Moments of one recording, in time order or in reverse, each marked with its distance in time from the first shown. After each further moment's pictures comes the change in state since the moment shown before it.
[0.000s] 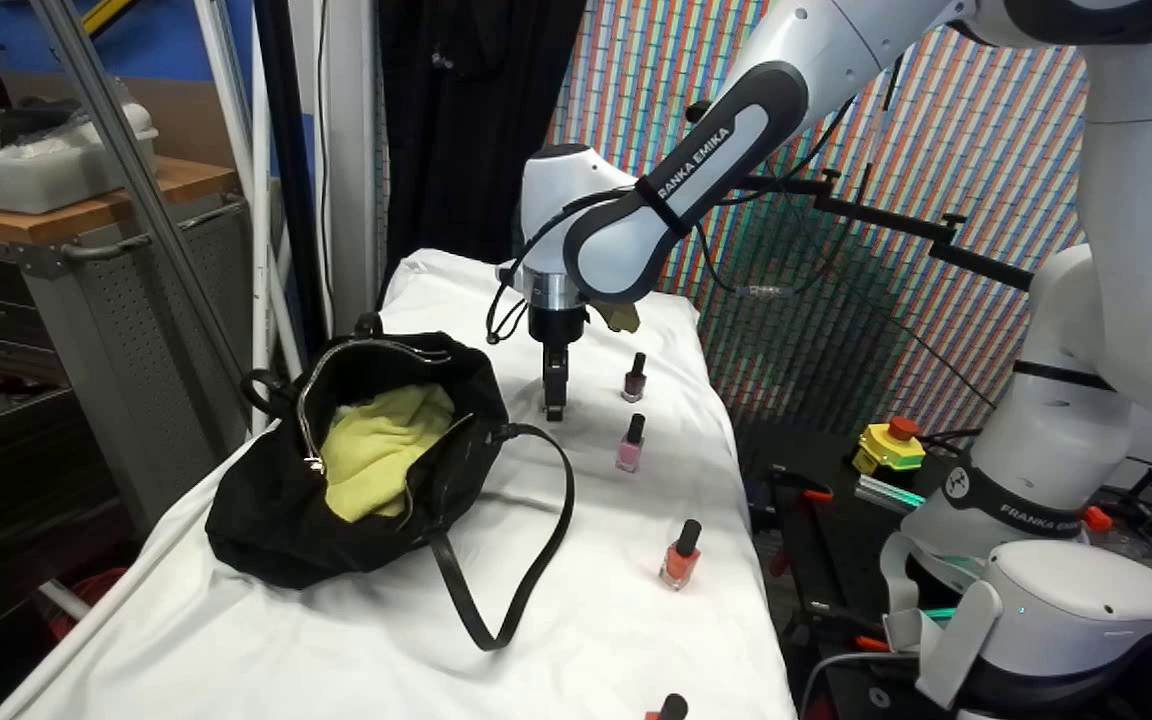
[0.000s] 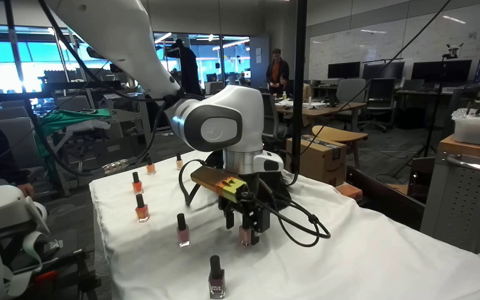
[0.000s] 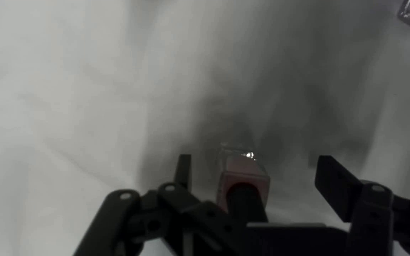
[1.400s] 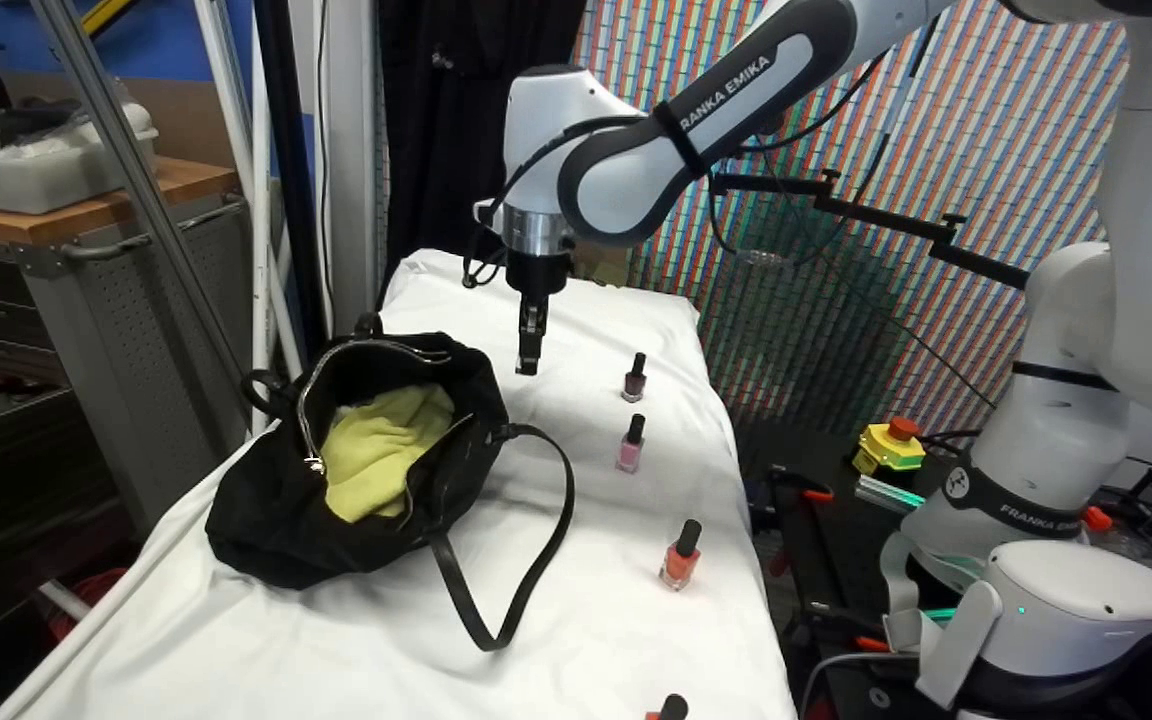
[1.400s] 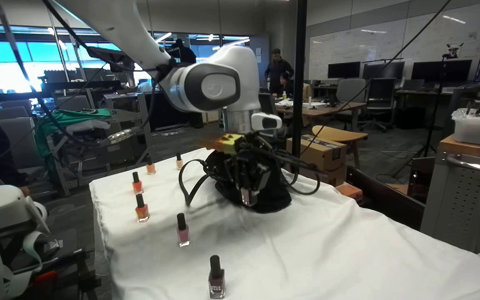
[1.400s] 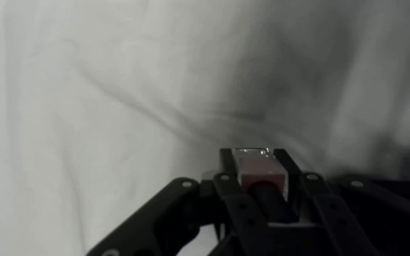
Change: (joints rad) arm 0.056 -0.110 0.002 0.060 -0.049 -0.091 0.118
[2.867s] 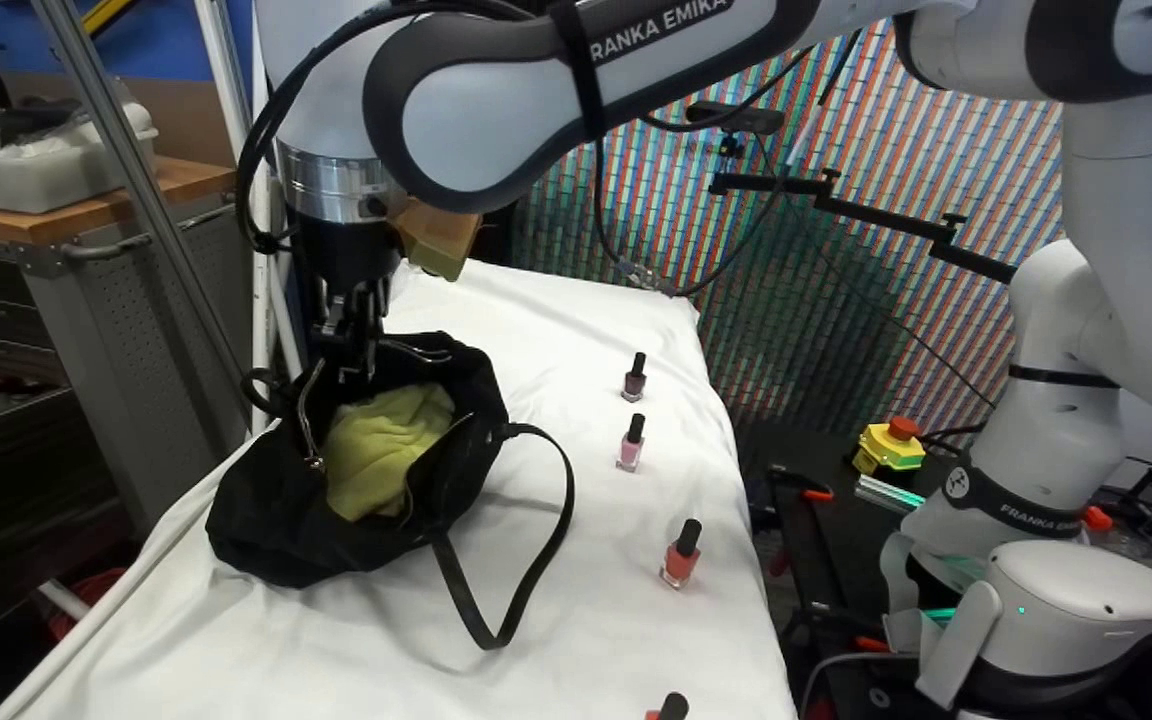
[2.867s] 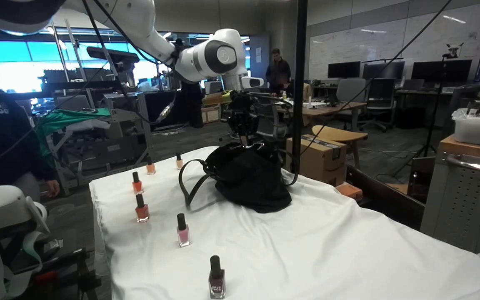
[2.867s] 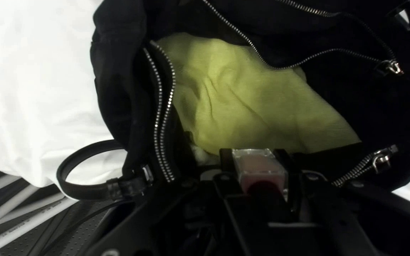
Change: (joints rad) arm 0.228 0.281 0.075 0.624 -0.081 -0.291 0.329
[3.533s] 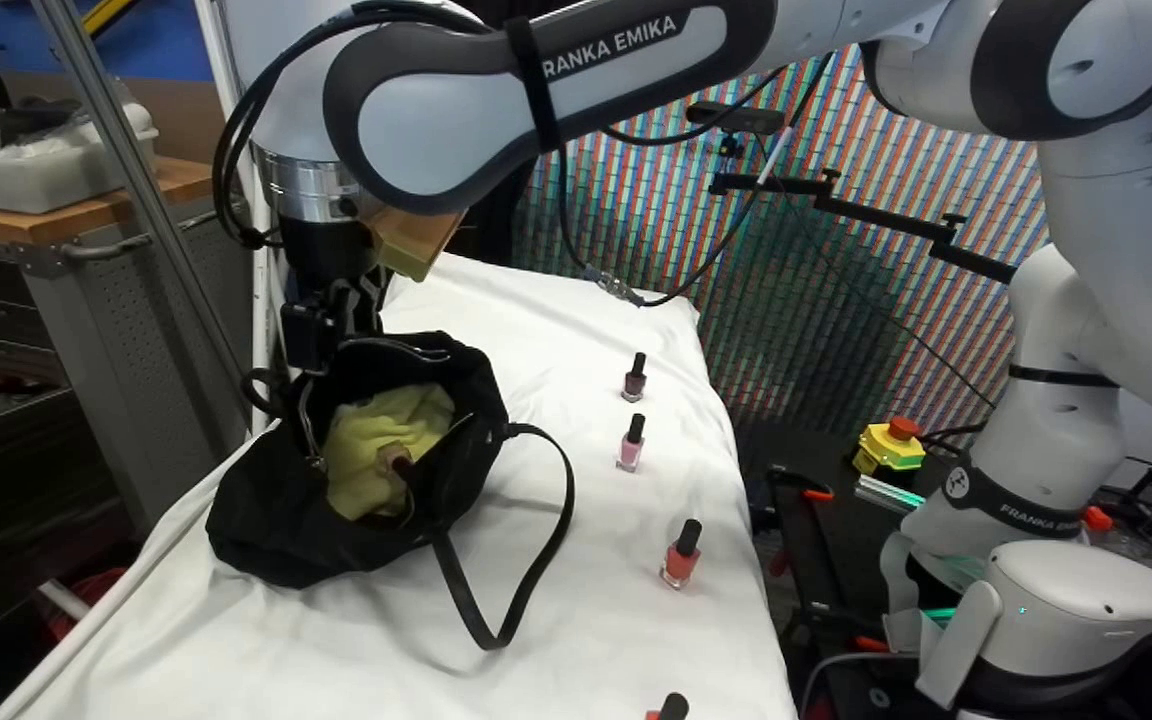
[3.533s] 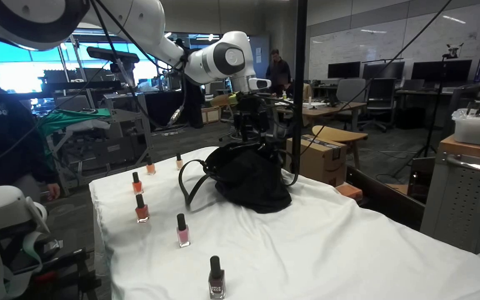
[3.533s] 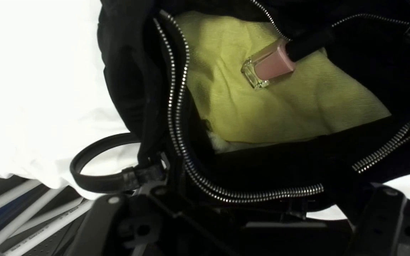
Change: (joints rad) arm 0.002 0.085 -0.022 0.134 0.000 -0.052 0.049
